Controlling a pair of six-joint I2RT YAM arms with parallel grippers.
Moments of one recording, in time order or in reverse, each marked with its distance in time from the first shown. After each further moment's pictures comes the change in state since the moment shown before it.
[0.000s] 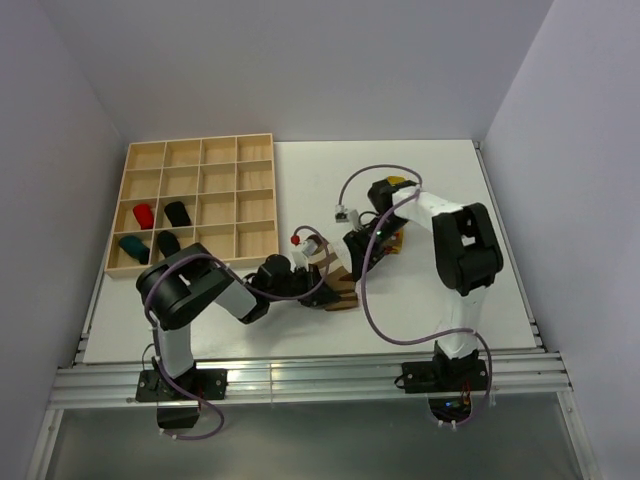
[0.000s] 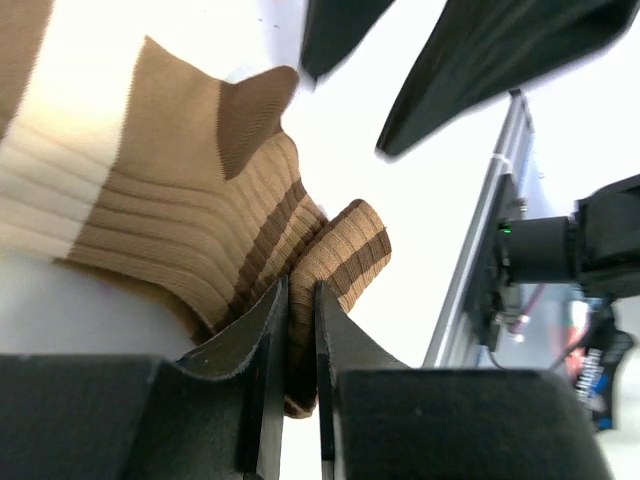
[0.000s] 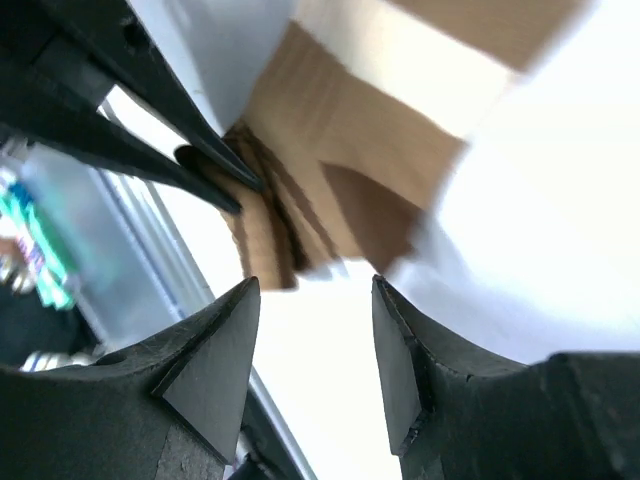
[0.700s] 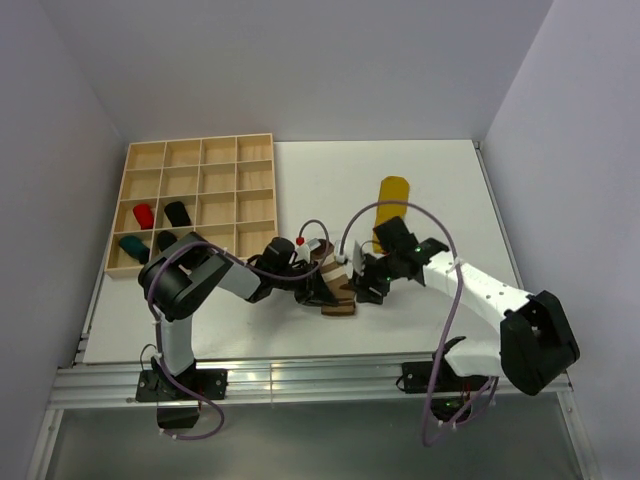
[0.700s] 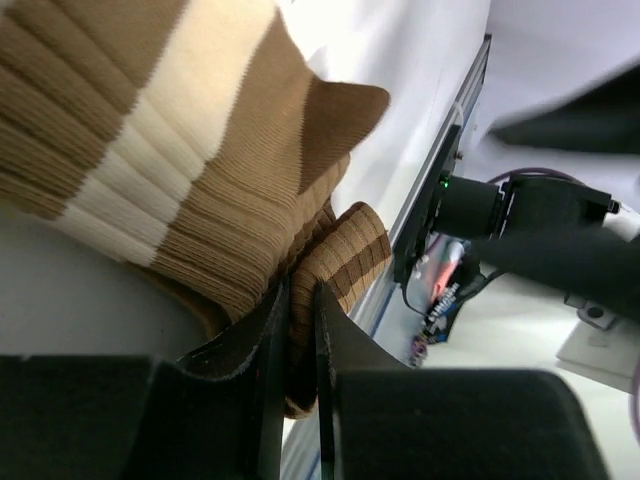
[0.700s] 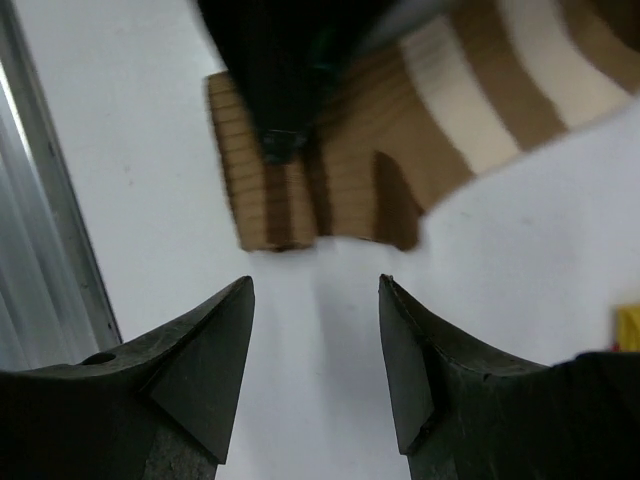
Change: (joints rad) left arm 0.118 0.065 0.149 -0.316 0.337 -0.196; right arm 0.125 -0.702 -0.539 0.445 0.184 -0.117
